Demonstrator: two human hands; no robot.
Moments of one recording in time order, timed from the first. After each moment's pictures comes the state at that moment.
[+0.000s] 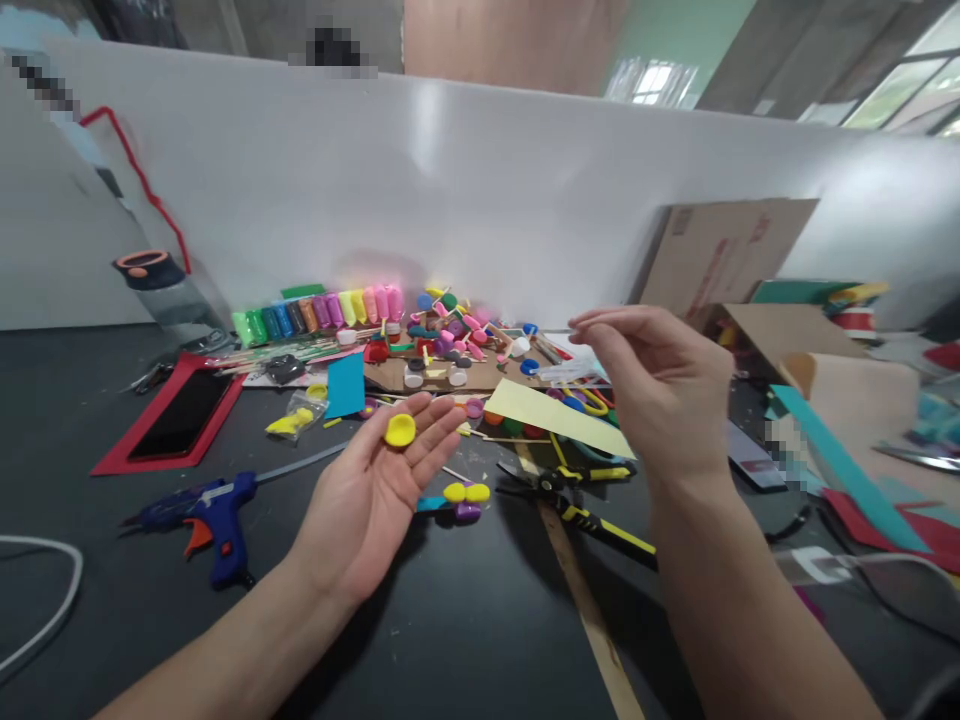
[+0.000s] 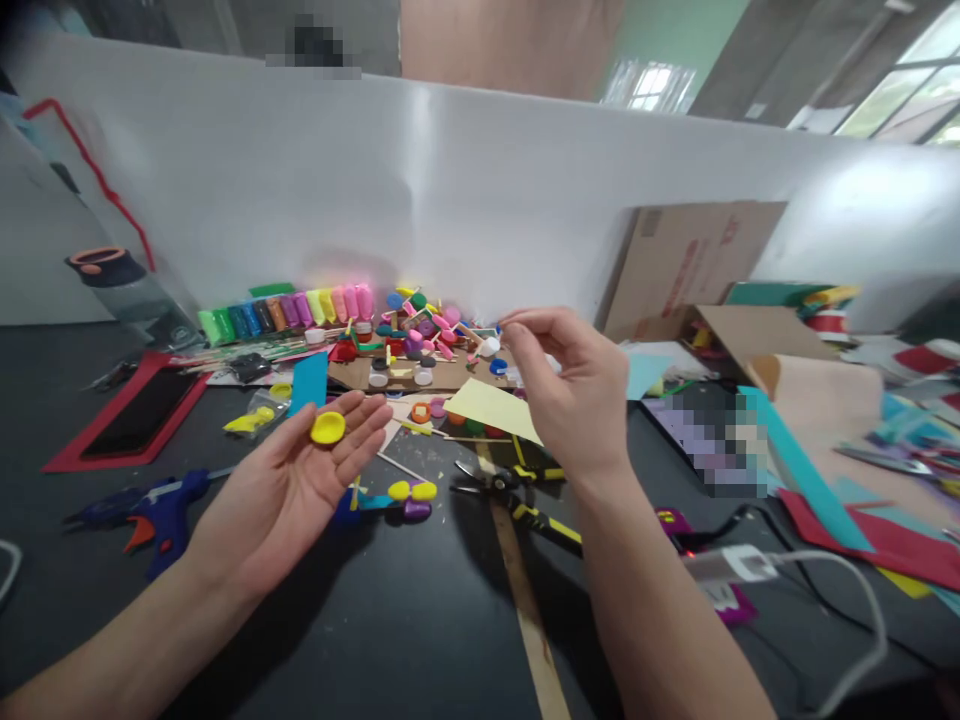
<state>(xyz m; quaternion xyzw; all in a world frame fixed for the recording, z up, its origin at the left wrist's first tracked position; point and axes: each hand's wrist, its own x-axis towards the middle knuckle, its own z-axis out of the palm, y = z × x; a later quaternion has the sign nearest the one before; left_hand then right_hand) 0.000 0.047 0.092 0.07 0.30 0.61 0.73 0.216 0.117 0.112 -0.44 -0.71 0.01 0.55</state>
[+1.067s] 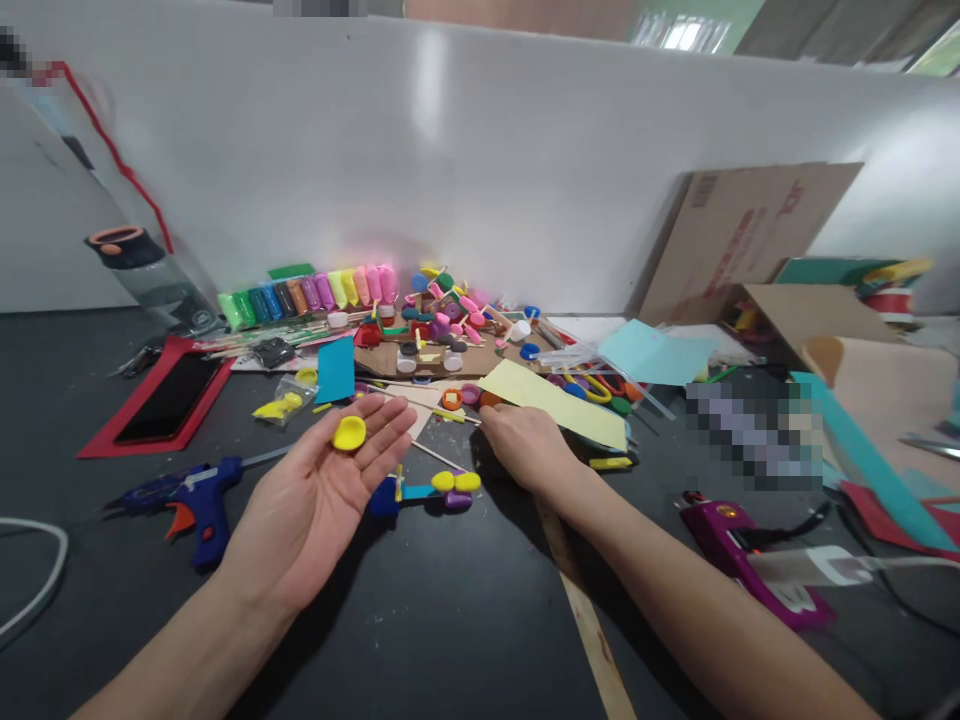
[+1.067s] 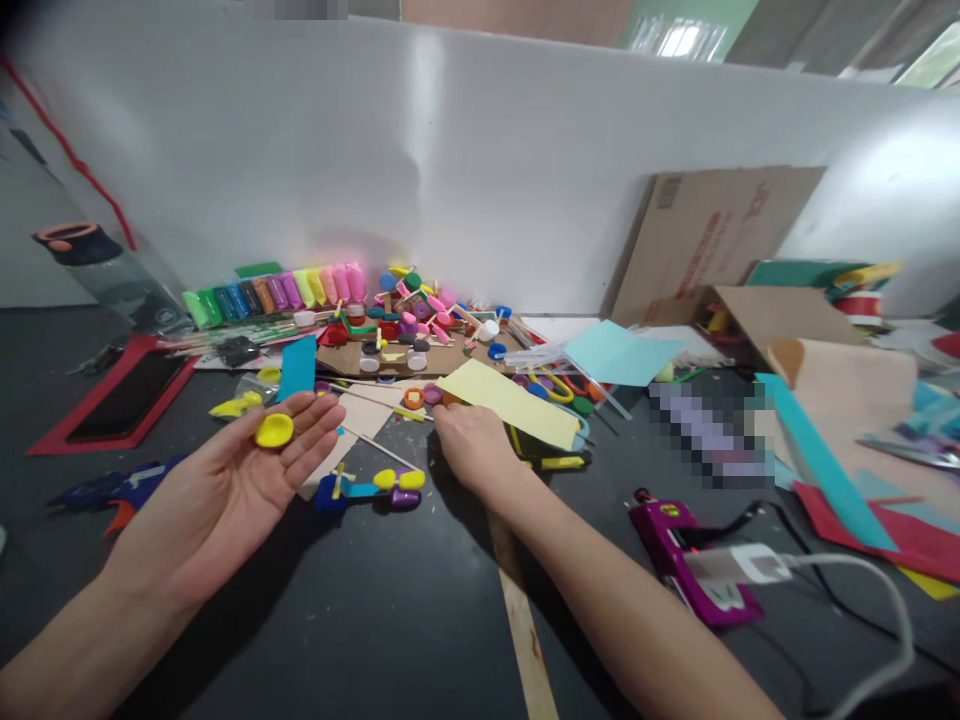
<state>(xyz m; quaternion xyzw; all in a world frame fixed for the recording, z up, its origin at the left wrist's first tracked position) -0.014 0.041 0.082 0.07 0.40 0.63 0.66 0.192 0.128 0.016 -0.53 -0.84 0.00 -0.13</state>
